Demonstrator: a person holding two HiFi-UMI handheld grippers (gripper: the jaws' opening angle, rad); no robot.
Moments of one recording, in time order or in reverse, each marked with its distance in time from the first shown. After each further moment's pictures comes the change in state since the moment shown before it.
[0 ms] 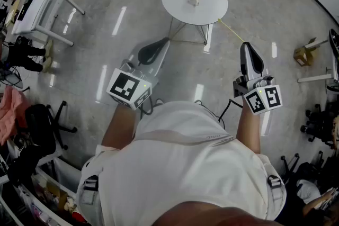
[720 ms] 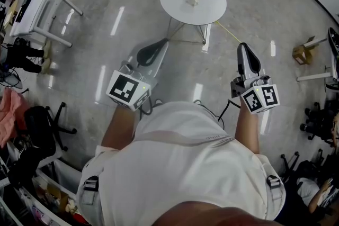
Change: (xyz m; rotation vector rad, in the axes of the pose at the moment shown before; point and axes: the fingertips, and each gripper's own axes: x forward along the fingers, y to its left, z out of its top) left arm -0.003 0.008 -0.003 0.008 -0.015 -0.006; right arm 0.008 -0.001 -0.017 0.021 0.033 -0.035
